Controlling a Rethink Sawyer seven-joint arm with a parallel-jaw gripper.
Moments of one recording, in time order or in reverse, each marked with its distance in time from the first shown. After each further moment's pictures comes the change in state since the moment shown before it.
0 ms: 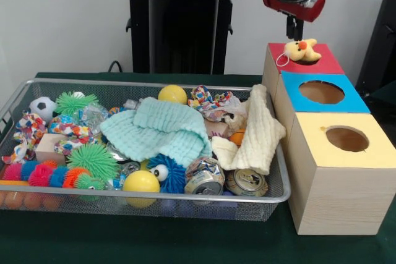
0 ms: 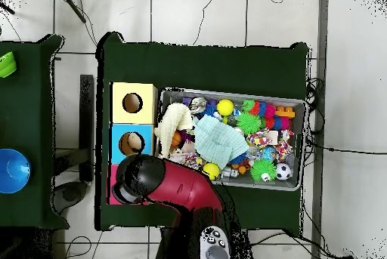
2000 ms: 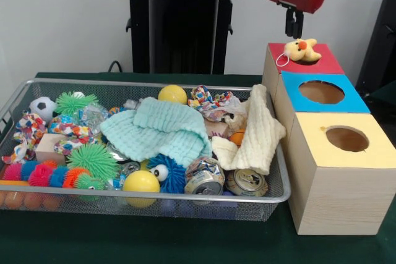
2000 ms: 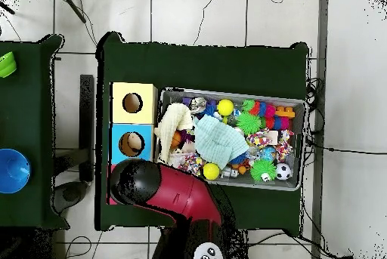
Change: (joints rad) arm 0.057 -0.040 -0.066 0.002 0.031 -0.087 0.000
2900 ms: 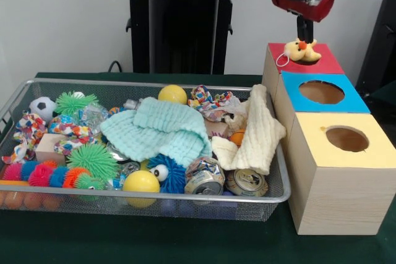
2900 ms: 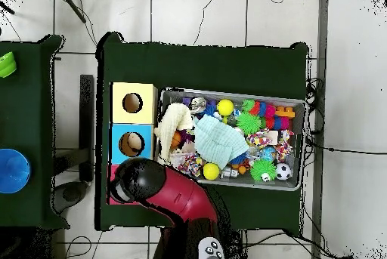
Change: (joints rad) arm -0.037 0.036 0.066 0.073 0.155 -0.024 0.000
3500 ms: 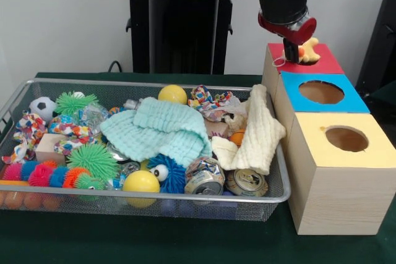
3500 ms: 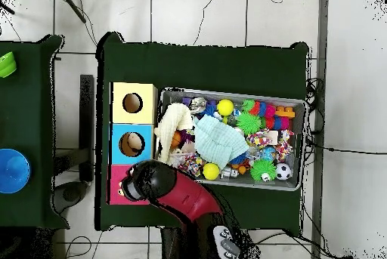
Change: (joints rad) arm -0.110 0.068 0.105 0.073 0.007 -0.156 0.000
